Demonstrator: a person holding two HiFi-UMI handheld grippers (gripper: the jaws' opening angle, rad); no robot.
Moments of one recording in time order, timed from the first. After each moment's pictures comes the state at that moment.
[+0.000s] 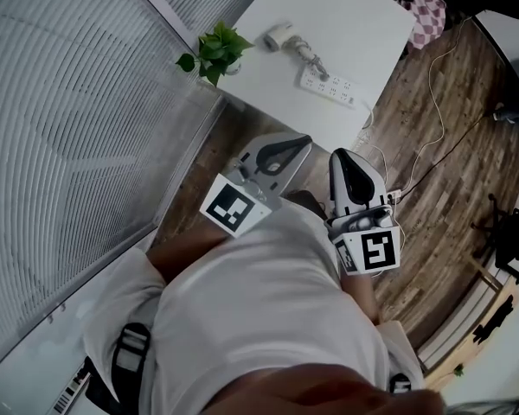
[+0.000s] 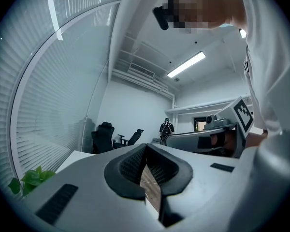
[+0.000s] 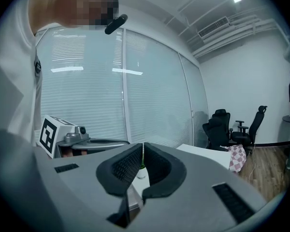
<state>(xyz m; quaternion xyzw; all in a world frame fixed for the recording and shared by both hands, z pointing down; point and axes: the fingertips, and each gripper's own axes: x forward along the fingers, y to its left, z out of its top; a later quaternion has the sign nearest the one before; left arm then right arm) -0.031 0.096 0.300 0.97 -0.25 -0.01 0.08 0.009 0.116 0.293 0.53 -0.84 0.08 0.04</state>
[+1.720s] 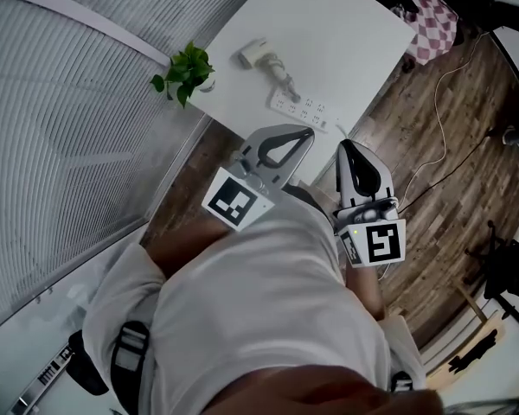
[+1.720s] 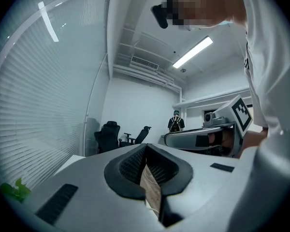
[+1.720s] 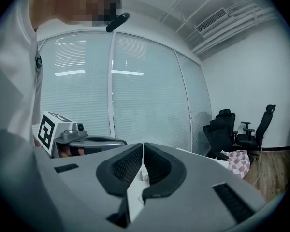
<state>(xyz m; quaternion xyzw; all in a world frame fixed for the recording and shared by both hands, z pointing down) 0.112 0.002 0.304 0.96 -0.29 0.02 0.06 0.159 0.015 0.299 0.50 -0.86 0.07 0.04</state>
